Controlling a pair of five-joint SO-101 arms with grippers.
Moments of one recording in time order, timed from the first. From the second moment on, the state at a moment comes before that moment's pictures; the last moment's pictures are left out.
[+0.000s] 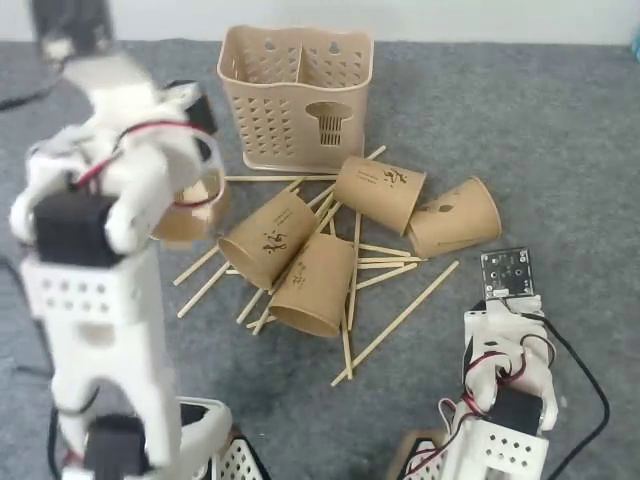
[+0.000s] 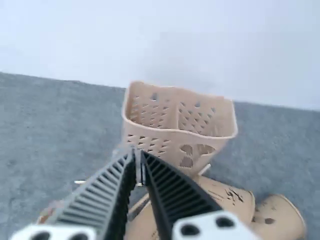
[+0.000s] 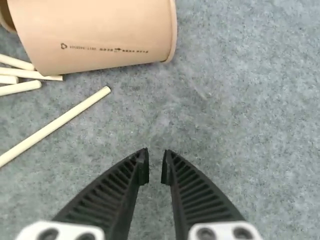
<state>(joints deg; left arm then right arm) -0.1 -18.9 -21.0 84.6 18.4 13.9 -103.1 95.3 59.0 22.6</state>
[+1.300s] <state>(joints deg) -40.1 -49.3 26.7 91.6 9.6 -6.9 -64.8 55.9 65.8 9.5</state>
